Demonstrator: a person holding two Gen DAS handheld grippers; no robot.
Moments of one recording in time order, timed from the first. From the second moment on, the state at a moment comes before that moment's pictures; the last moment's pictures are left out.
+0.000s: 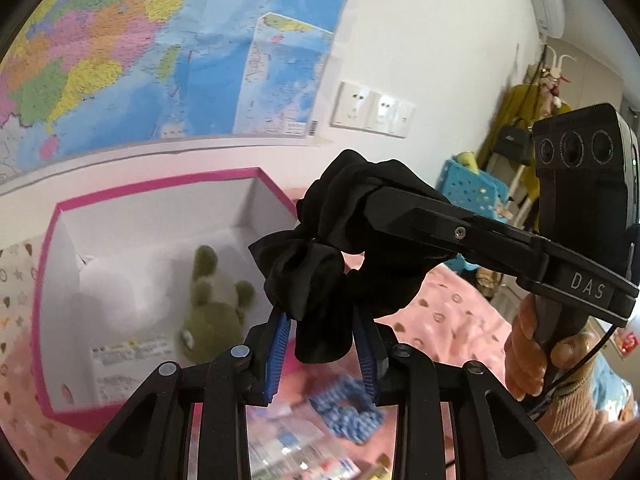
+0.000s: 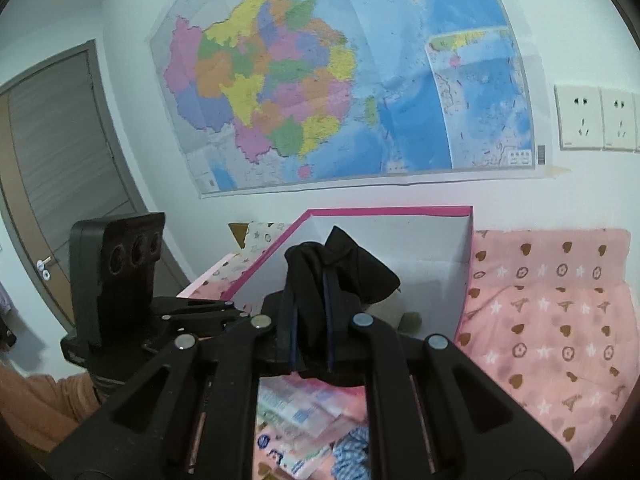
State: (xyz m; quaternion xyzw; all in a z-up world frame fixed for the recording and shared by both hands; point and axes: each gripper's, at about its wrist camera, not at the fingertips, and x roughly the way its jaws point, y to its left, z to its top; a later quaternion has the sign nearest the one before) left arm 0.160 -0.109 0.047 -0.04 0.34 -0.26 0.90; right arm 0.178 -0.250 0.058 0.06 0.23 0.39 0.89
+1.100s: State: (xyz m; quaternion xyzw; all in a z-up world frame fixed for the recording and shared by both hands) left arm 0.127 -0.085 0.027 -0.04 0.34 -0.22 0.91; right arm 0.155 -0.272 0.010 0.06 0.30 0.36 0.88
